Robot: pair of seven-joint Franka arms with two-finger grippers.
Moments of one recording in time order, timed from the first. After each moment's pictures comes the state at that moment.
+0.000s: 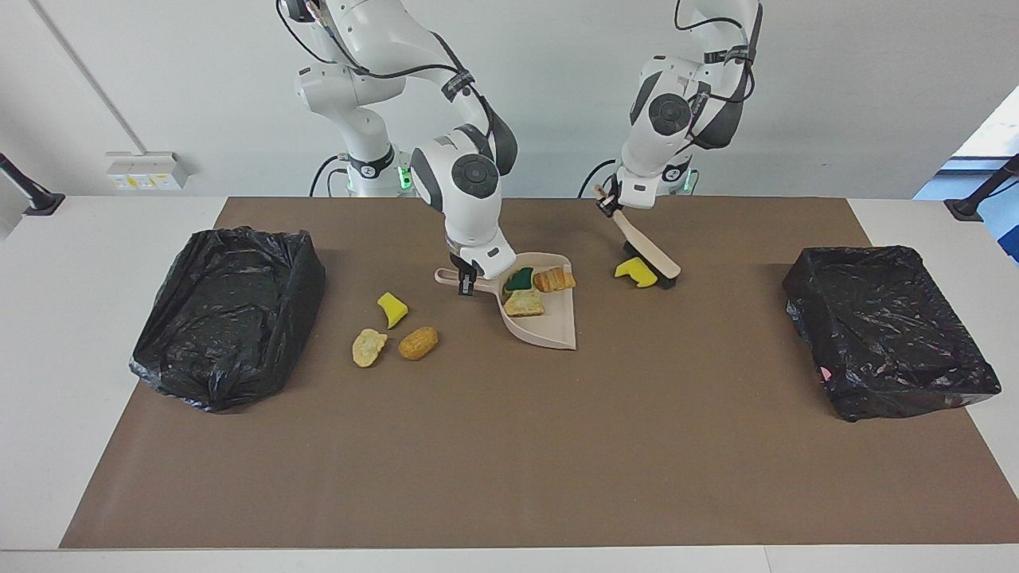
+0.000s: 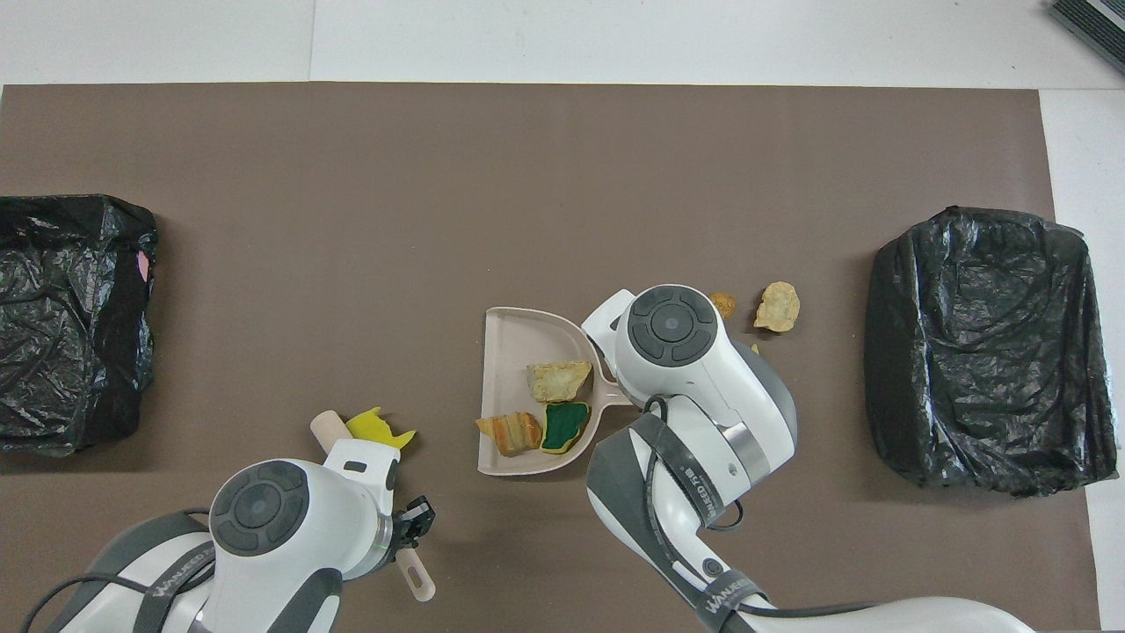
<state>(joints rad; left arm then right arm) -0.59 -0.29 -0.01 -2.56 -0.24 2.08 -0.96 0.35 0.23 0.18 -1.98 -0.07 2.04 -0.91</state>
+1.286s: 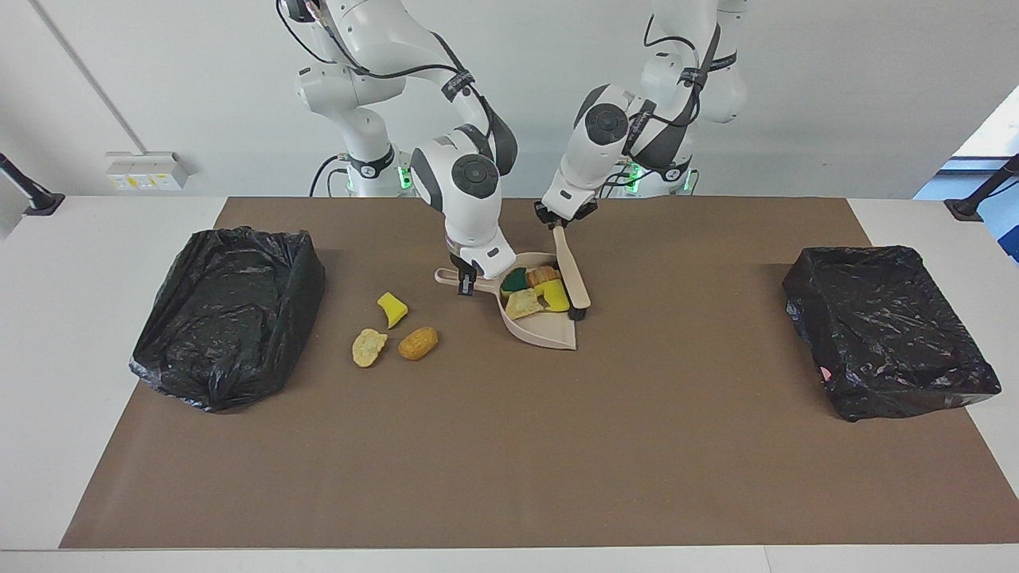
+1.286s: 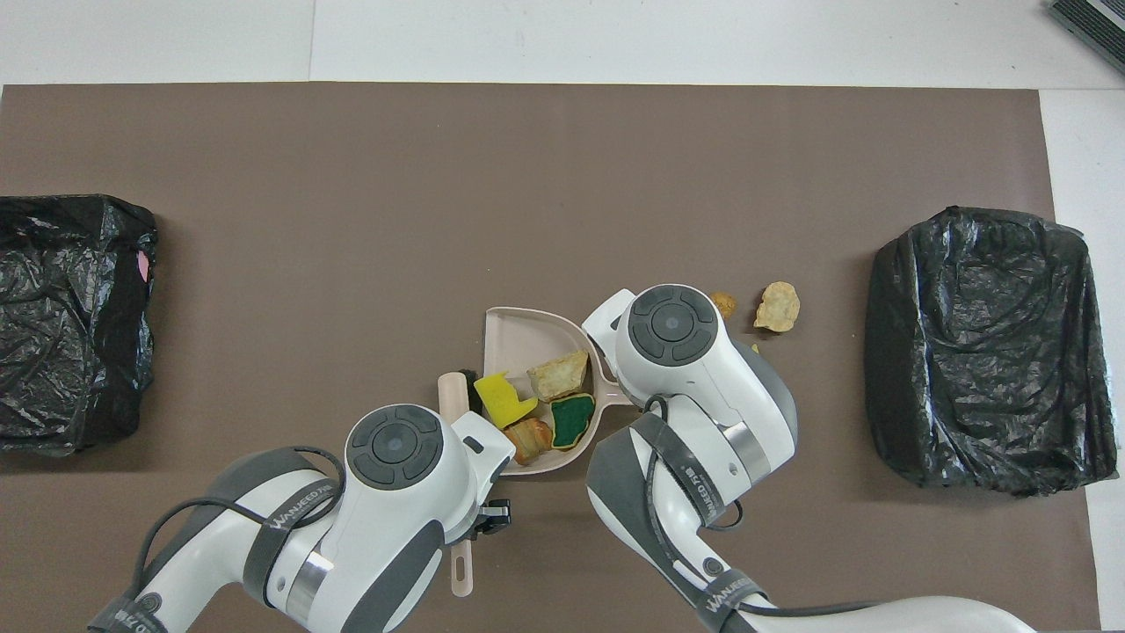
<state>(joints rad) -0.71 -0.10 0.00 -2.32 -0.23 1.93 -0.62 0.35 0.23 0.18 -1.98 -0.06 2.04 -0.91</state>
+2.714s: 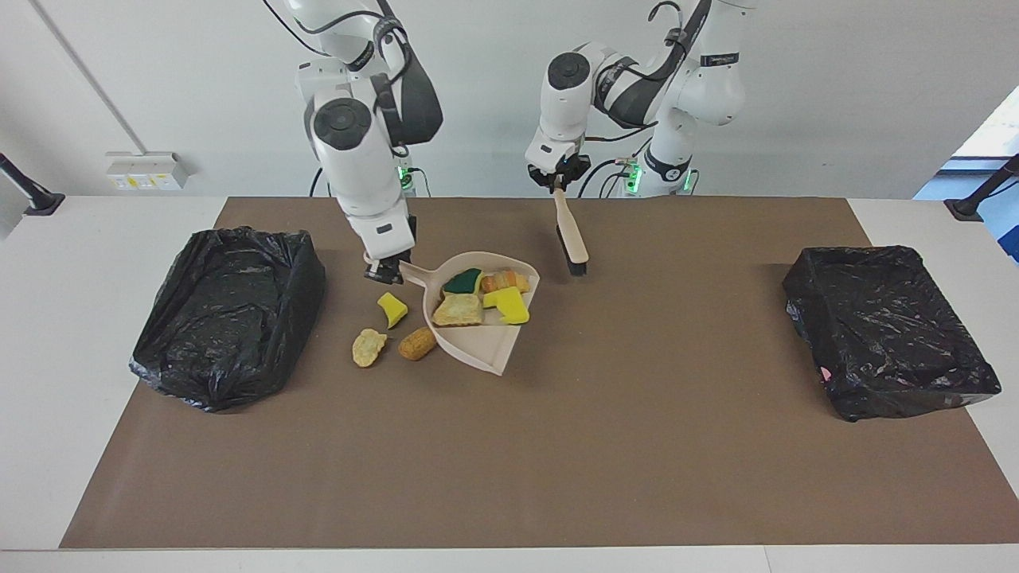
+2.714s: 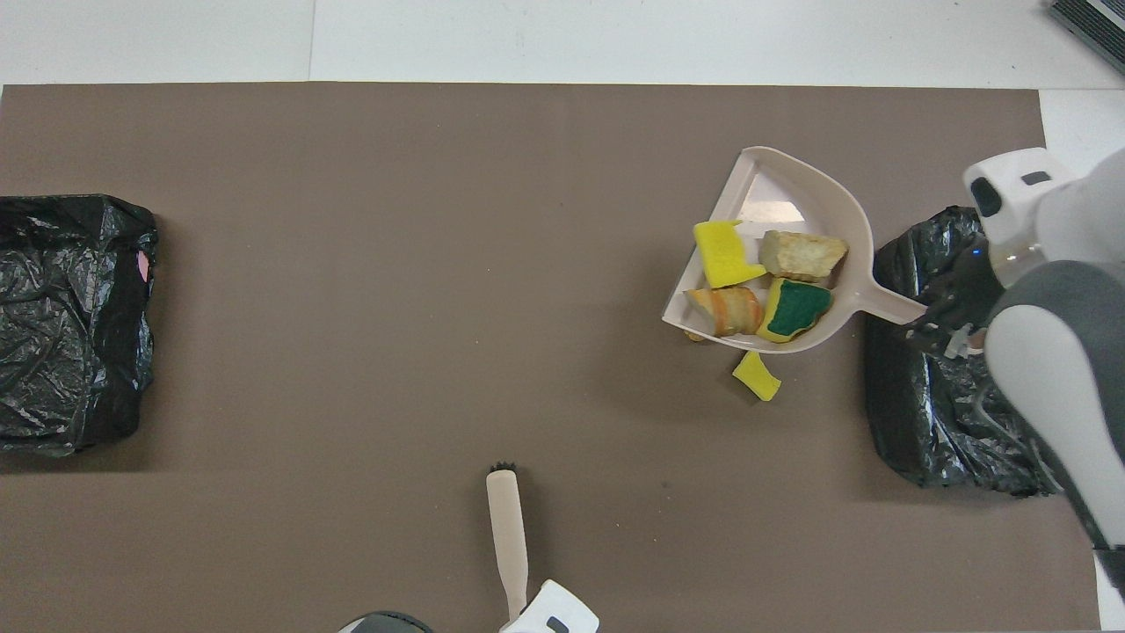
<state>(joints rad) -1.07 -0.26 -0.07 -2.54 -0.18 2.17 -1.08 -0.21 0.03 0.17 -1.75 0.04 1.66 -1.08</state>
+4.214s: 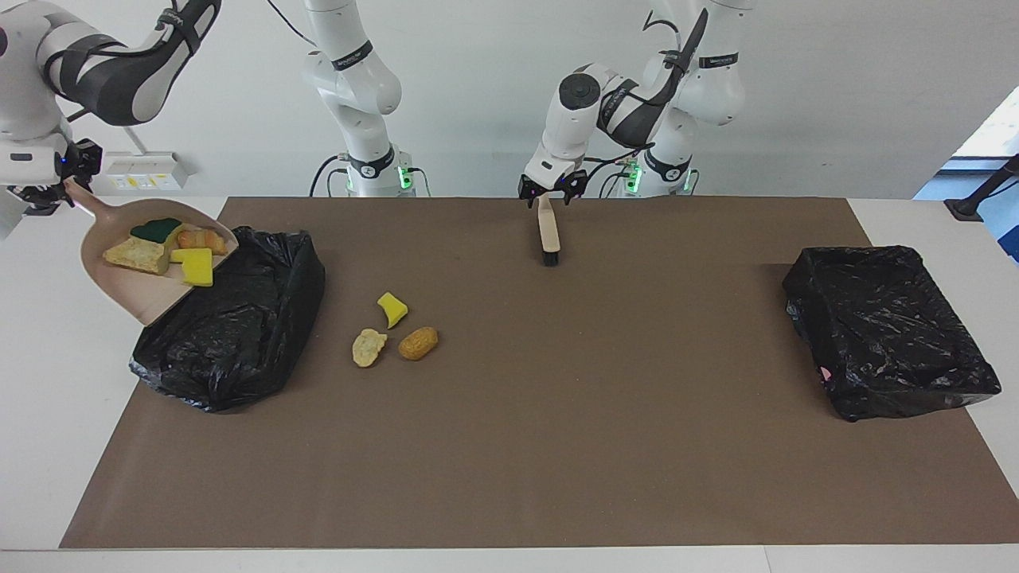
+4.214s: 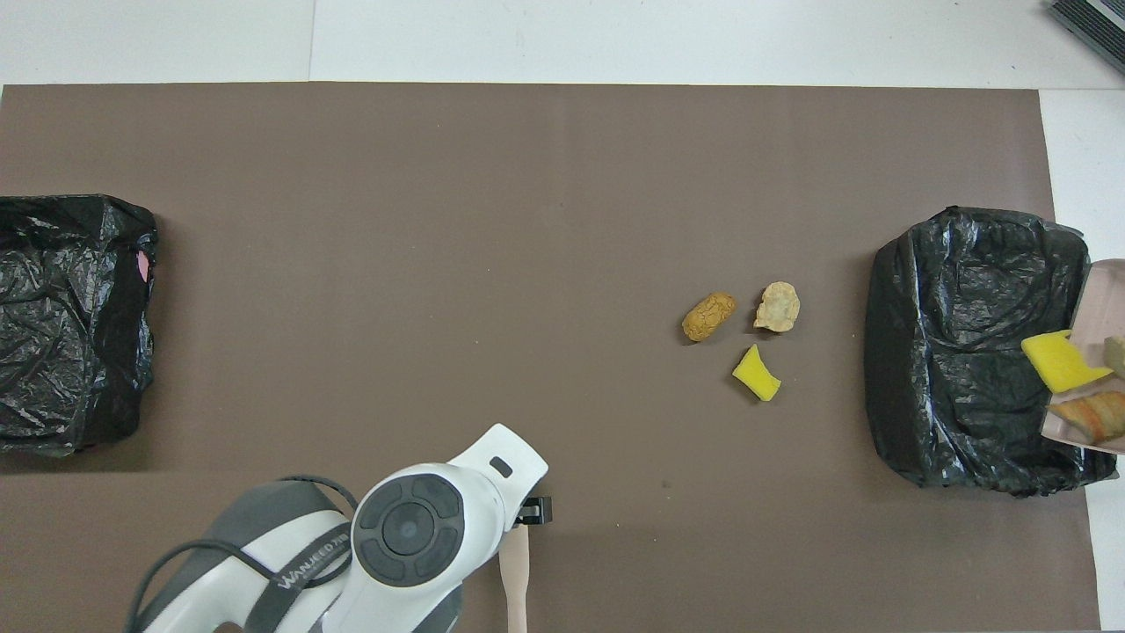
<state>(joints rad) -0.73 -0.17 -0.03 -2.28 -0.11 2.06 -0.68 -0.48 0.01 -0.02 -1.79 -0.57 1.80 -1.50</state>
